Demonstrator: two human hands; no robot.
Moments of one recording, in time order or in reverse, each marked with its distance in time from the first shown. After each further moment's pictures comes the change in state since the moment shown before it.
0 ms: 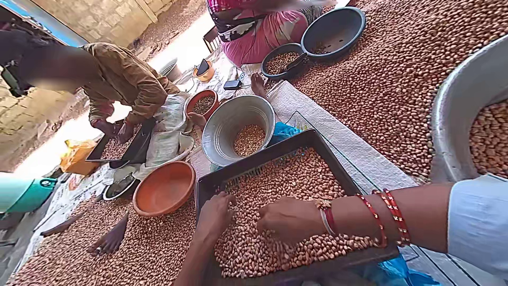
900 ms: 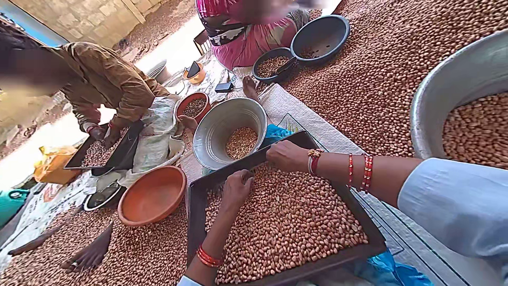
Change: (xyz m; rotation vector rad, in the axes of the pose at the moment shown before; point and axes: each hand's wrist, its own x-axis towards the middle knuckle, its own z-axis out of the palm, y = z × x) left_hand 0.069 0.053 0.008 -0.397 0.356 0.187; right_hand -0.014 0.072 -0.079 -0.255 0.115 0.513
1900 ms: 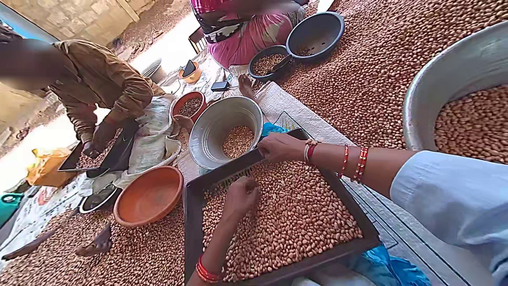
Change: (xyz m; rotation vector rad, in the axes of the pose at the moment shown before) left_hand -0.025 0.009 0.009 -0.100 -0.079 0.072; right_hand 0.010 0.017 -0.003 0.209 0.141 0.023
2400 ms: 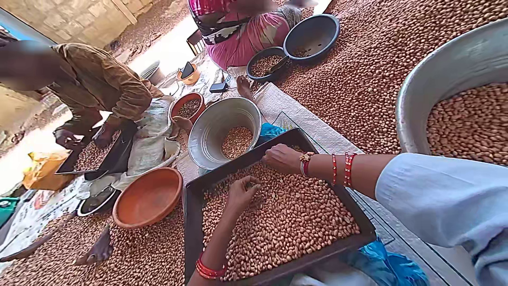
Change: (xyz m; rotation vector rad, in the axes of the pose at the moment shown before) left_hand 0.006 -0.004 0.005 -0.205 -0.049 -0.093; right_hand -0.014 -0.007 0.032 -0.276 -0.139 -0.061
